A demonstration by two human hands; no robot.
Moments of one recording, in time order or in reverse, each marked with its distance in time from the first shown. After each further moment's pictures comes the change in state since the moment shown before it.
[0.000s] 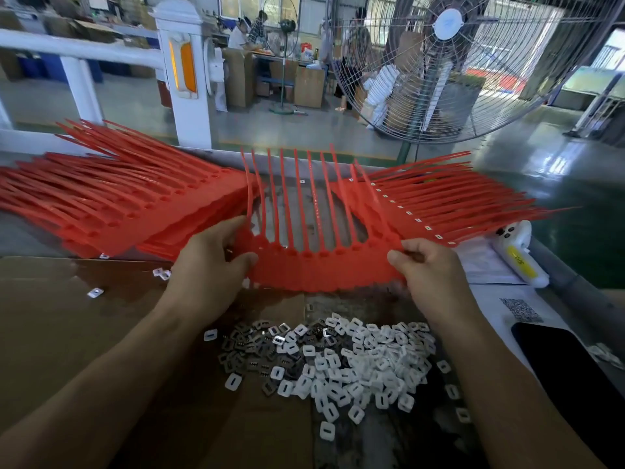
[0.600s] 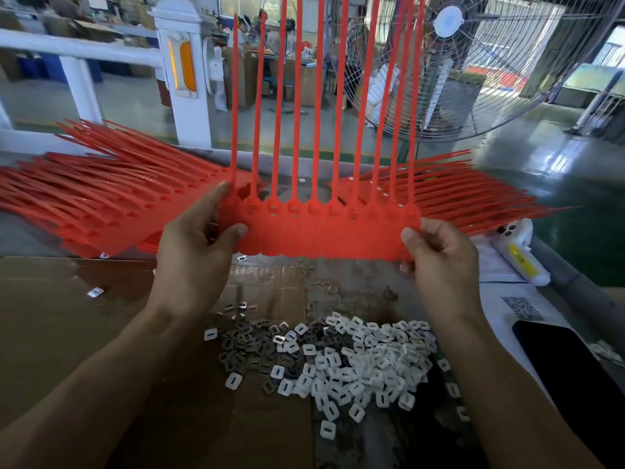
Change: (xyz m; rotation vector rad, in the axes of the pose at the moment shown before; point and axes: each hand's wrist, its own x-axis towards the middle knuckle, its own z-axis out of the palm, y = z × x) left_hand 0.003 0.008 -0.007 -0.110 0.221 0.120; right_hand -0.006 -0.012 0.003 0.208 0.163 -0.145
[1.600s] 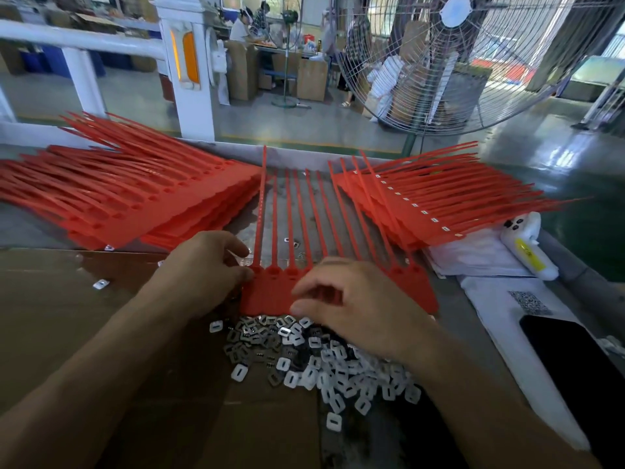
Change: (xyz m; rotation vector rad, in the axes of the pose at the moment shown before) left_hand 0.001 -0.002 -0.014 0.498 -0.421 -0.326; right_hand -0.059 -0.038 0.038 -0.566 -0.900 -0.404
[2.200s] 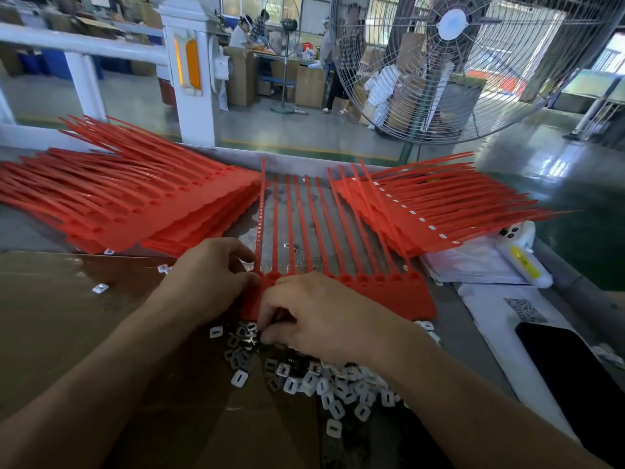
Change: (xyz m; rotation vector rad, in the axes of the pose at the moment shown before) left_hand -0.002 0.002 0.004 0.000 0.007 0.060; right_hand 0.027 -0.034 0.012 -0.132 -0.259 -0.085
